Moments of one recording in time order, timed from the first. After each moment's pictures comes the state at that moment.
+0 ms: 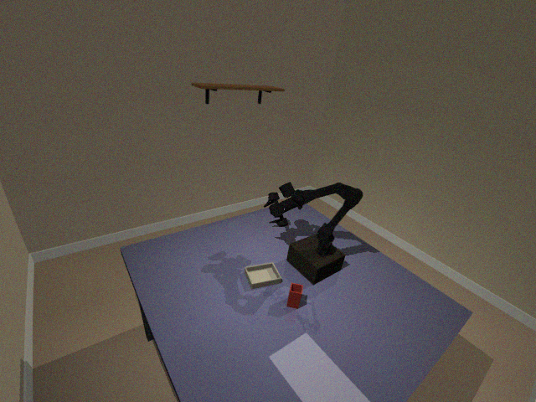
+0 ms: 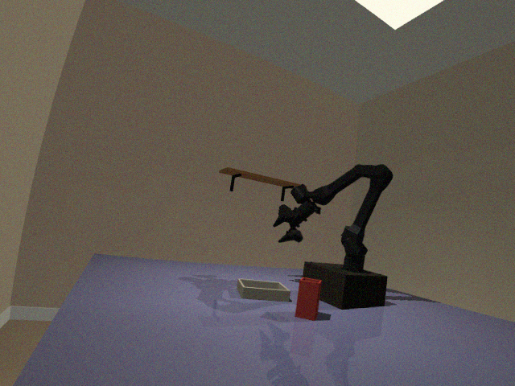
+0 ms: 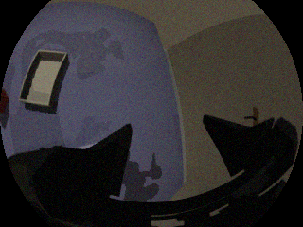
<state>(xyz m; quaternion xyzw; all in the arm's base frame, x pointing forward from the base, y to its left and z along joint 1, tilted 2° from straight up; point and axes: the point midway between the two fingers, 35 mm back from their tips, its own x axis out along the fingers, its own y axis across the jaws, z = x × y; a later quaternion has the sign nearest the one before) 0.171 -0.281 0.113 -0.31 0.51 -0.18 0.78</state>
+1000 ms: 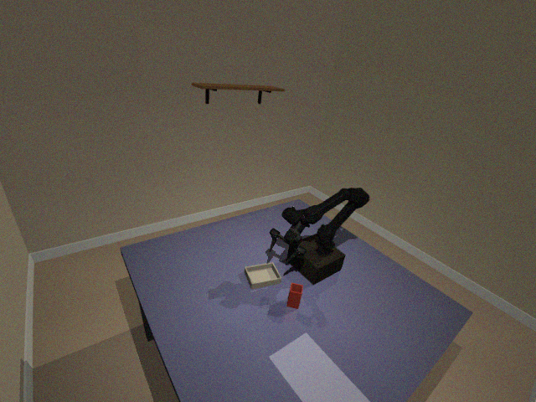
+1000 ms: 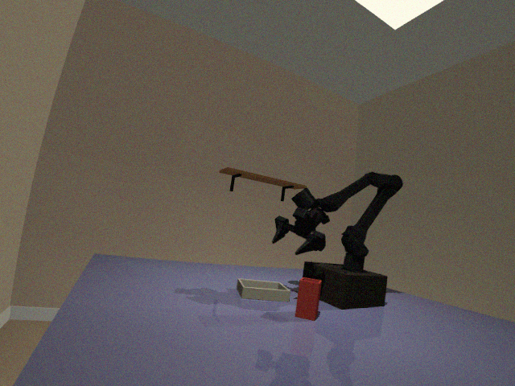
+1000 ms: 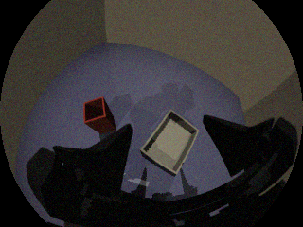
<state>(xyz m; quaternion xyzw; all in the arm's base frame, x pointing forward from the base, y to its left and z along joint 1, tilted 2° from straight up) 0.266 -0.012 0.080 -0.20 0.31 0.22 0.91</state>
